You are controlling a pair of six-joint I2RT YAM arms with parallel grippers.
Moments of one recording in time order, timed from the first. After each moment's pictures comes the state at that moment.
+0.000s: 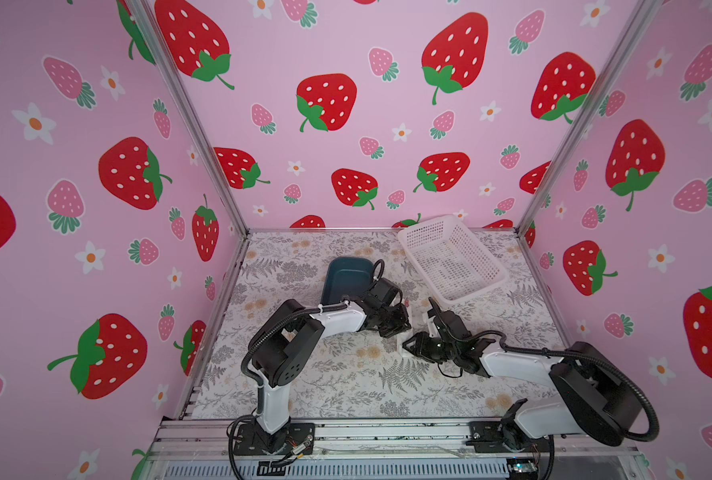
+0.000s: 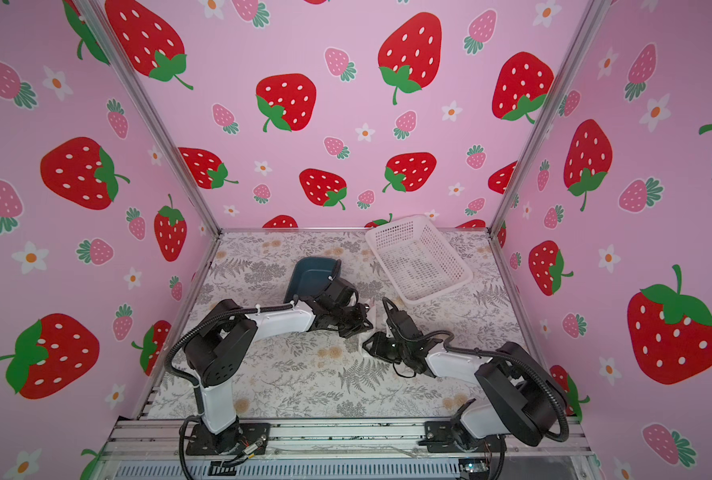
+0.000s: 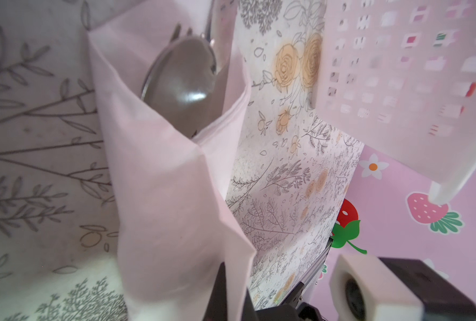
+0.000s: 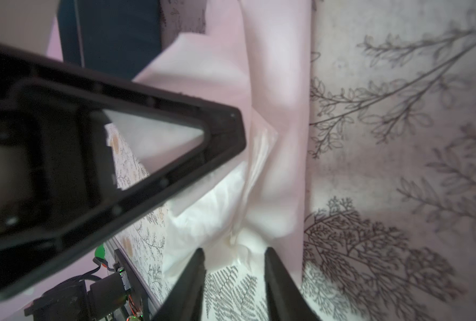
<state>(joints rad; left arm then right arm) -0.74 1.91 1.15 -0.12 0.42 -1.10 0.78 1.39 0.45 0.17 -0.33 0.94</state>
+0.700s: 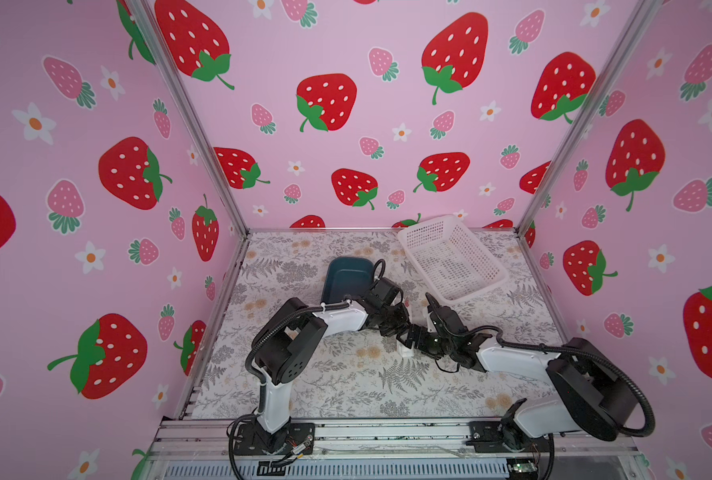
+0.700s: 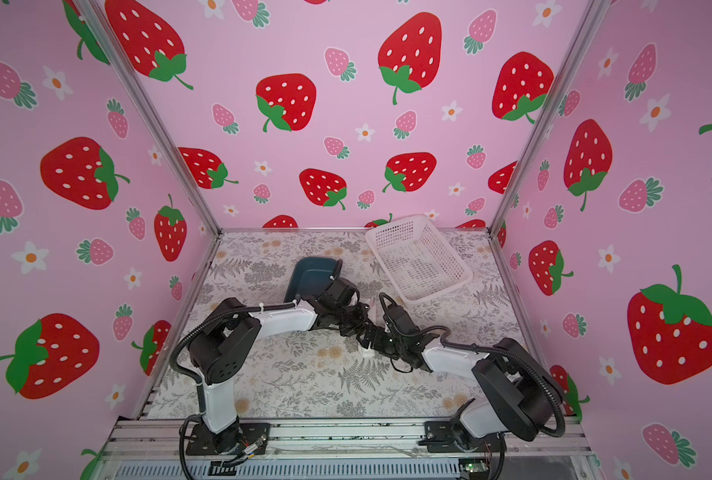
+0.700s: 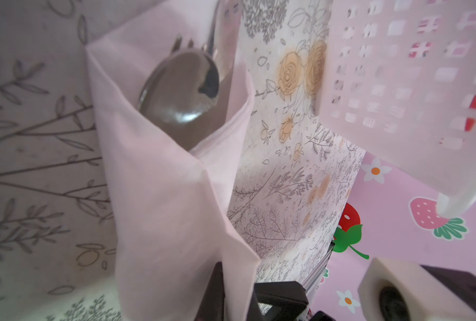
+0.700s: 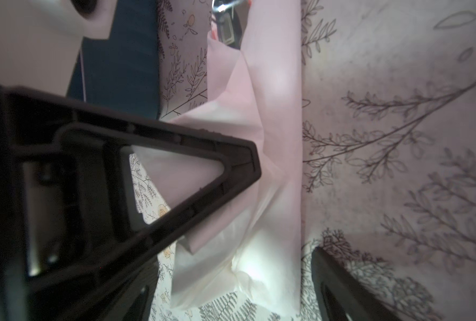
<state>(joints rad) -0.74 1.94 1.17 -0.12 0.41 -1.10 0.79 1.44 0.53 0.13 -0.23 0.94</state>
